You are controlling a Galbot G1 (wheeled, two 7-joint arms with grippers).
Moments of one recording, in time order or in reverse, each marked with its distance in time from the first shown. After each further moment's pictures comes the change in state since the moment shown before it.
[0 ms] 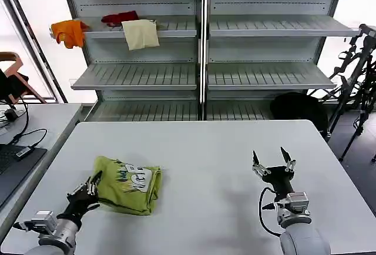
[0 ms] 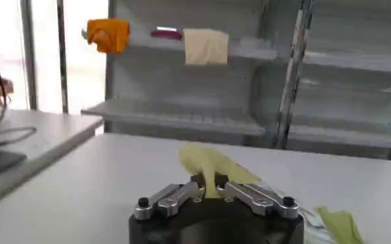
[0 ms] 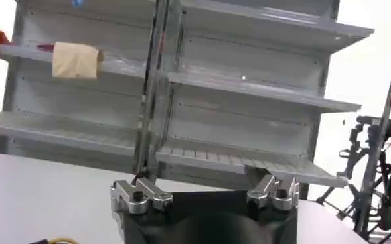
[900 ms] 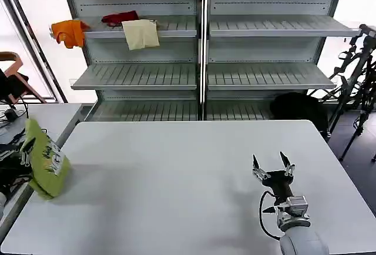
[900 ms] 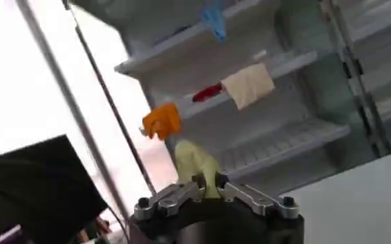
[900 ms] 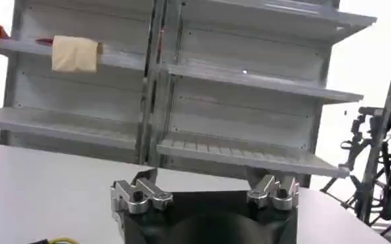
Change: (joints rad) left arm -0.059 0.256 -0.288 0.050 0.243 -0.026 0.155; right arm -0.024 -0.008 0.007 -0.050 0.029 0.045 0.005
